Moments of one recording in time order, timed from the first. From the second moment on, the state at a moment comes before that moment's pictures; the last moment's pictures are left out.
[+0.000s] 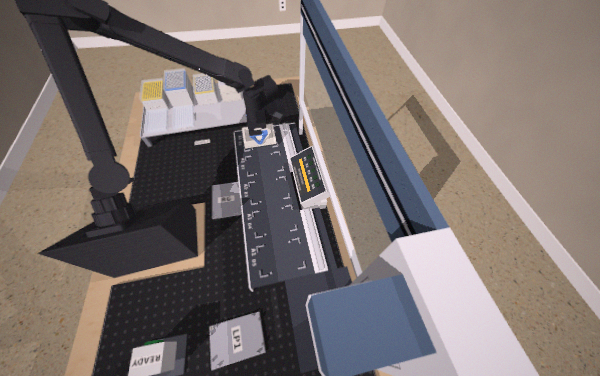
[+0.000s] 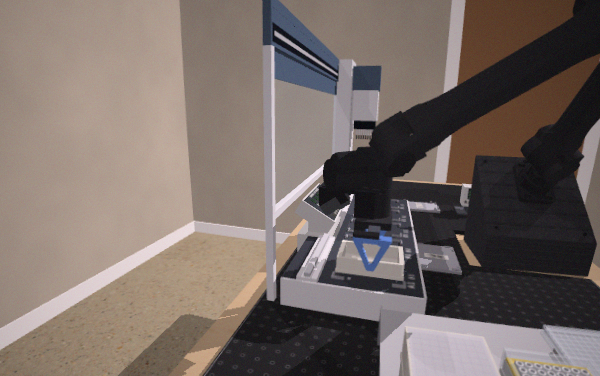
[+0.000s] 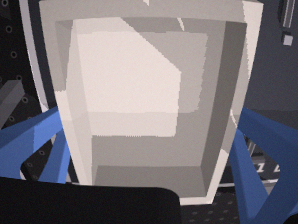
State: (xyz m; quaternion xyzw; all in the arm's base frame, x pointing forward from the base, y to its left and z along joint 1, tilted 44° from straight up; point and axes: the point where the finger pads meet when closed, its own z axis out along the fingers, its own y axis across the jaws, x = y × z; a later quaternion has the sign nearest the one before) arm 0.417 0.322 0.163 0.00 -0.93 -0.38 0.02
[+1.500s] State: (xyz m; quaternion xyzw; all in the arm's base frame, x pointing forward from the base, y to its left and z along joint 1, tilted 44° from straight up) arm 0.417 0.328 0.156 -0.01 -0.93 -0.38 0.01
